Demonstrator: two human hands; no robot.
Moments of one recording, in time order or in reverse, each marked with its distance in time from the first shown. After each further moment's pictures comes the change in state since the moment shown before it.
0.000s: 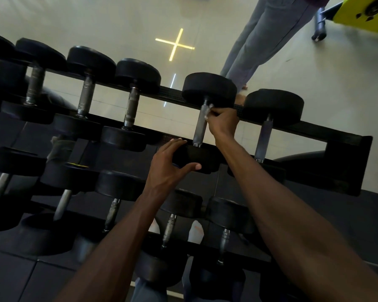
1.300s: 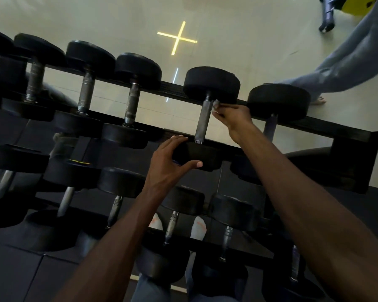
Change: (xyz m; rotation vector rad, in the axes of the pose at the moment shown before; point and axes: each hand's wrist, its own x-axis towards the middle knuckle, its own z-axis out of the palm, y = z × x) left_hand 0.000 -0.006 -0.001 -0.014 -0.021 -0.009; right_hand 0.016 -0.002 -0.031 0.583 -0.288 0.332
